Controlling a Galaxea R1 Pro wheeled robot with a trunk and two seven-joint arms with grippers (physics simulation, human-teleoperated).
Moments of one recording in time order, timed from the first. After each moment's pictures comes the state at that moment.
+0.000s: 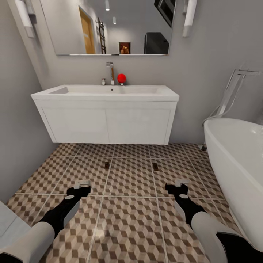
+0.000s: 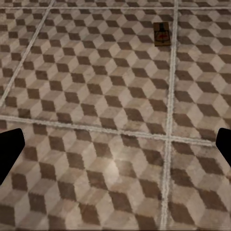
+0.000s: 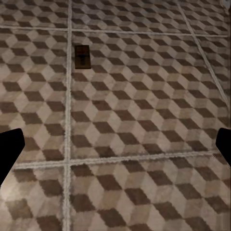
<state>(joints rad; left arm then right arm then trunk) -0.71 0.15 -0.35 -0.52 0.38 0.09 0.24 -0.83 0.02 -0.12 -0.22 0.14 -0.12 -0.18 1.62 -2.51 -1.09</state>
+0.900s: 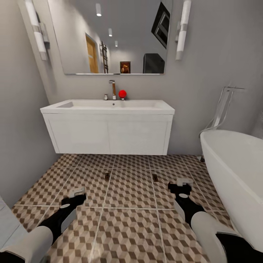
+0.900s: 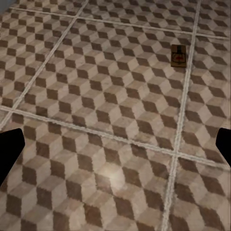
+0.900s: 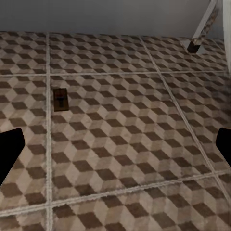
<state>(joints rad) -0.71 0.15 -0.35 -0.36 0.49 -0.02 0.24 -0.83 0.02 -0.12 -0.23 0.15 -0.12 -0.28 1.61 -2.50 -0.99</state>
